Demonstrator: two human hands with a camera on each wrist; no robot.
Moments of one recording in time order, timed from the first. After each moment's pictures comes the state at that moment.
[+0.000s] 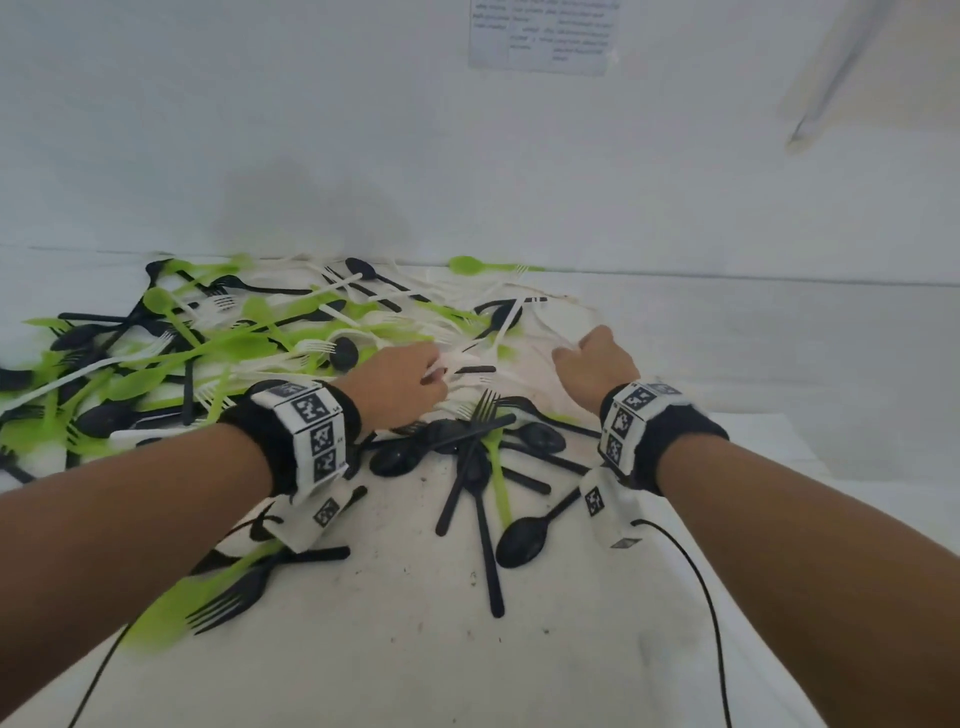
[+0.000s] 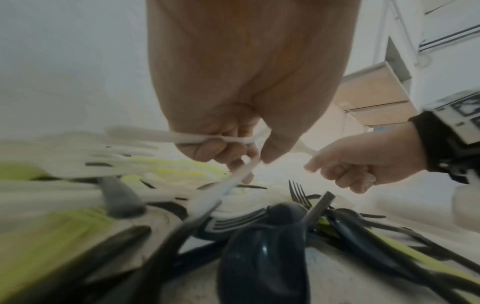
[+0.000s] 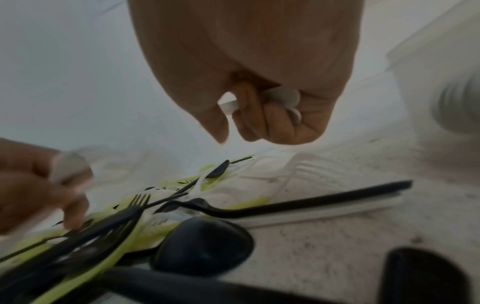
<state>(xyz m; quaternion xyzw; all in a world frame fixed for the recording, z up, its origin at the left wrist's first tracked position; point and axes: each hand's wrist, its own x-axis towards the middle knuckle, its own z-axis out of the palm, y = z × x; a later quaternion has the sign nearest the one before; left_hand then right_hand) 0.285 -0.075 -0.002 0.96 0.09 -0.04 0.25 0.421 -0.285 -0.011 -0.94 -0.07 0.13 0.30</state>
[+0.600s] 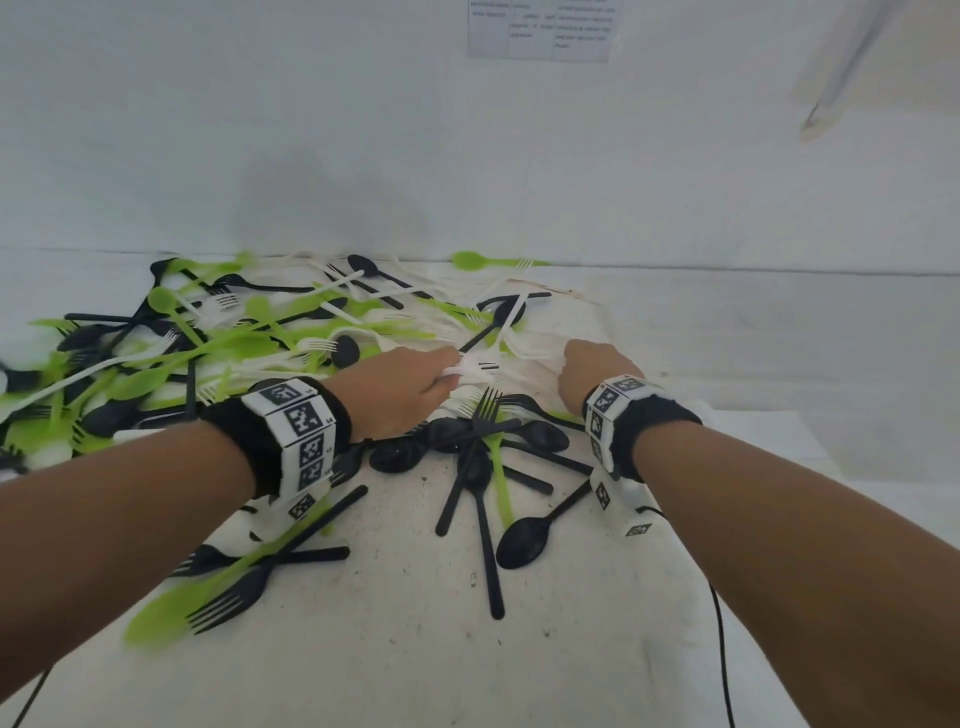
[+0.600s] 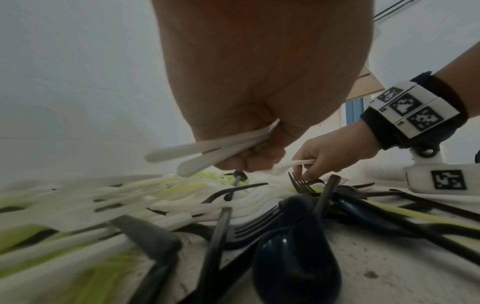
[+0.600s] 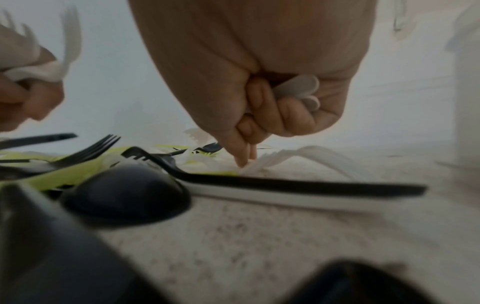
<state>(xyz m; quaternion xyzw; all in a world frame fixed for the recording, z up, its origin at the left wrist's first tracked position) 0.275 -0.083 0.013 0.98 0.00 -0.07 0.17 0.433 -0.283 -0.028 -0.97 -0.21 0.10 0.06</state>
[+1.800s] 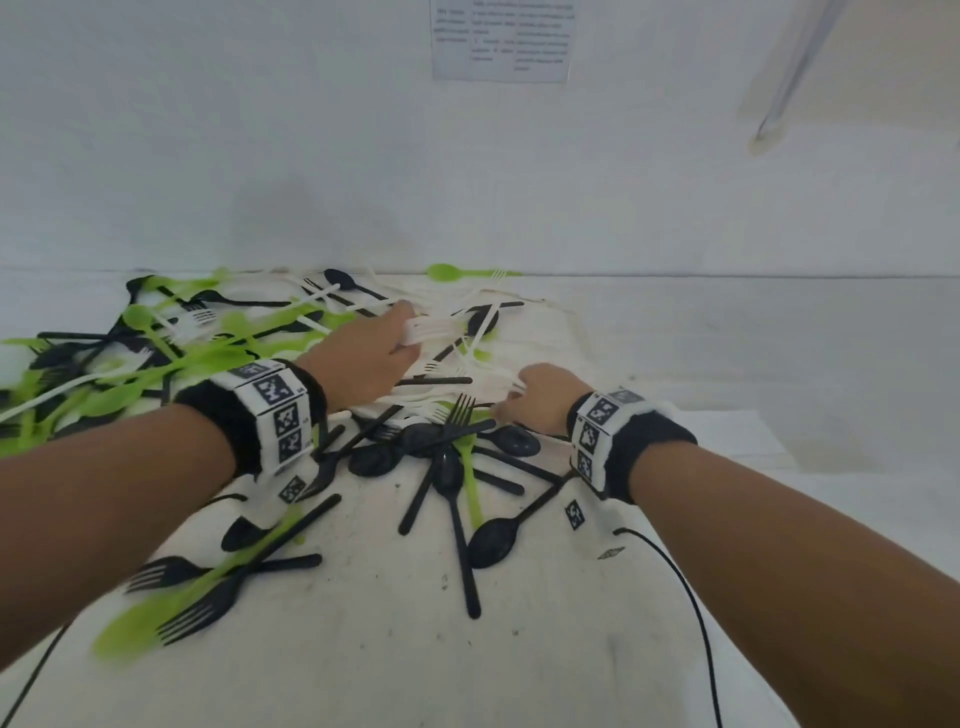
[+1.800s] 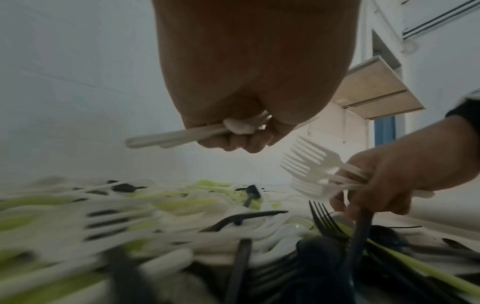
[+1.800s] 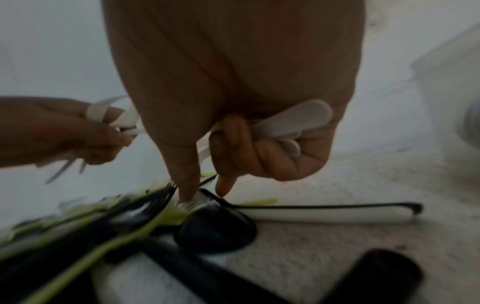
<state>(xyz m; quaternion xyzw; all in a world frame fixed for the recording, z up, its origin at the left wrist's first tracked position) 0.297 -0.078 0.031 0.98 0.07 0.01 0.19 0.413 -0.286 -0.021 -0.93 -0.27 0.20 0.15</state>
